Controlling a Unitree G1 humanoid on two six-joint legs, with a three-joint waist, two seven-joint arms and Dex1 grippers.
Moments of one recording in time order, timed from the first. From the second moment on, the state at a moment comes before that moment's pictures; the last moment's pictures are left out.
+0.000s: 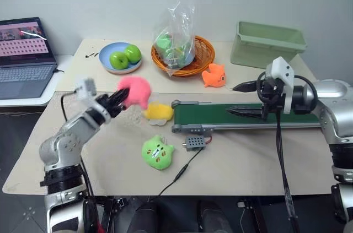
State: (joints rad) left arm -0.48 0.44 0.26 -0.10 -0.63 0.70 -0.39; right arm -0.64 -0.87 0.02 0.00 0.40 0.53 1.20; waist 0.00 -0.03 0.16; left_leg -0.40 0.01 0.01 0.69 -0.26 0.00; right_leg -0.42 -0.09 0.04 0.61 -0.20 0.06
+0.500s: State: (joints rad) left arm -0.76 0.74 -0.43 0.18 0.69 -0.51 -0.12; right arm -0.58 -0.88 -0.02 -0.05 0.41 0.53 1.17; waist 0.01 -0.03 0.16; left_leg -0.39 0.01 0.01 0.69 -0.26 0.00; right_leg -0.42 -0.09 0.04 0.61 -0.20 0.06
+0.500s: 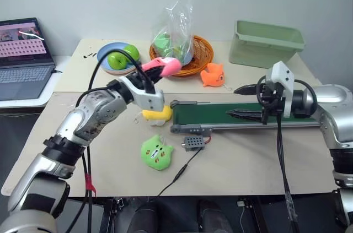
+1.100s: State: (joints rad) left arm -0.97 0.54 -0.73 0.74 1.14 -0.80 0.29; right arm -0.43 -0.89 -0.15 -0.24 0.49 0.64 1.04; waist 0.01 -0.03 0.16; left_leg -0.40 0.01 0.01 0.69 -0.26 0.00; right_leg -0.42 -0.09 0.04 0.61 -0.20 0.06
